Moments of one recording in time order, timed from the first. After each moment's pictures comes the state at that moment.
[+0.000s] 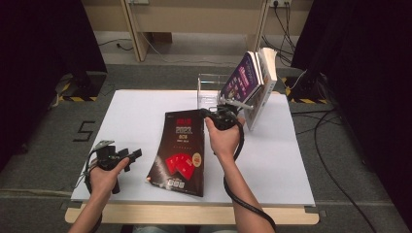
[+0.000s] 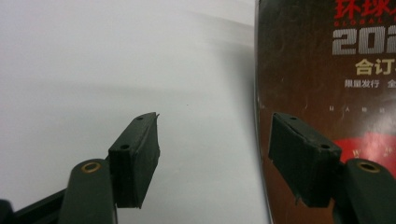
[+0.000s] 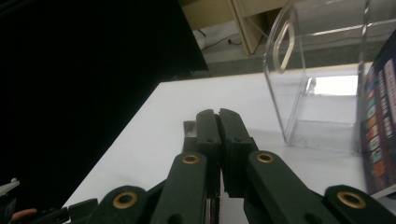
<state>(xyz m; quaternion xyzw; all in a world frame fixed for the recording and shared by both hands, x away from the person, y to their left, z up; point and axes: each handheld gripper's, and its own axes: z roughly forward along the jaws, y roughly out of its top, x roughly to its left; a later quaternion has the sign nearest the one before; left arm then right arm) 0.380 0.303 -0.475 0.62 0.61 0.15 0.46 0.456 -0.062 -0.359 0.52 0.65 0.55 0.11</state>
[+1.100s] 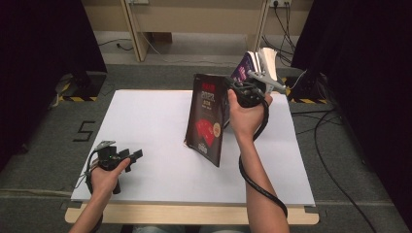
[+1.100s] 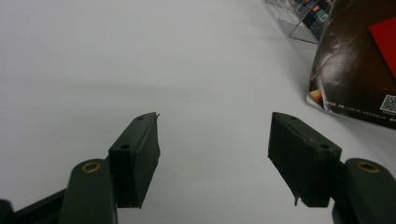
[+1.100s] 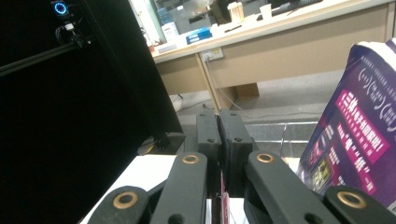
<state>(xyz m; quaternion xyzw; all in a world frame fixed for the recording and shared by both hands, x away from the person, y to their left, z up) 0.381 0.301 -0.478 0.63 0.61 0.15 0.46 0.458 -0.110 -0.277 0.50 0.58 0.60 0.23</state>
